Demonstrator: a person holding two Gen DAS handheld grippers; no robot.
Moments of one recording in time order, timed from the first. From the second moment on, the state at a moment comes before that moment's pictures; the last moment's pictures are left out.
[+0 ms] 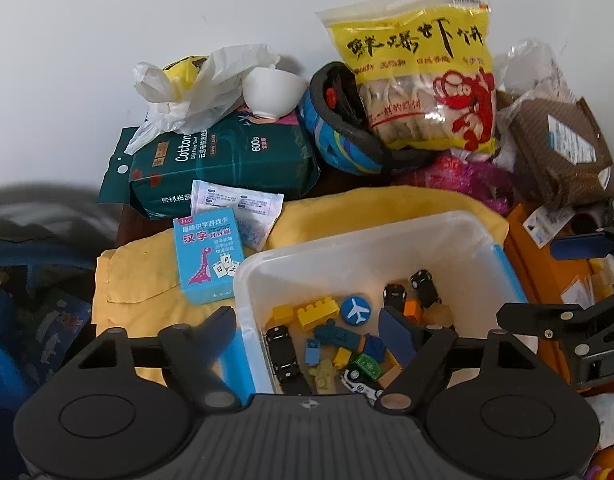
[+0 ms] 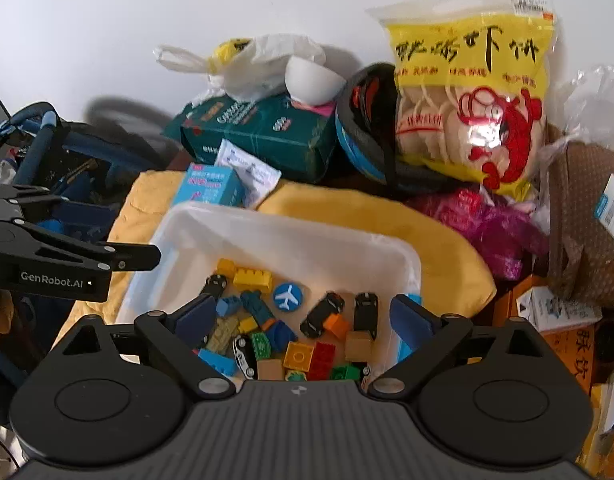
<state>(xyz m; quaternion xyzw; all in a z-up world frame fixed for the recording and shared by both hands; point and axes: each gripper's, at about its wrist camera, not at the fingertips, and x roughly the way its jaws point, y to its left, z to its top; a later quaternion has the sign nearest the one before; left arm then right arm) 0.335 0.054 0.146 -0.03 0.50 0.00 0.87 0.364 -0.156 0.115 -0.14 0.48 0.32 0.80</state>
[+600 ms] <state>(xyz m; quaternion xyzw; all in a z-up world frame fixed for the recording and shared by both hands) 0.334 0.041 0.127 -0.02 0.53 -0.01 0.85 0.359 -0.151 0.088 -0.18 0.51 0.32 0.78</state>
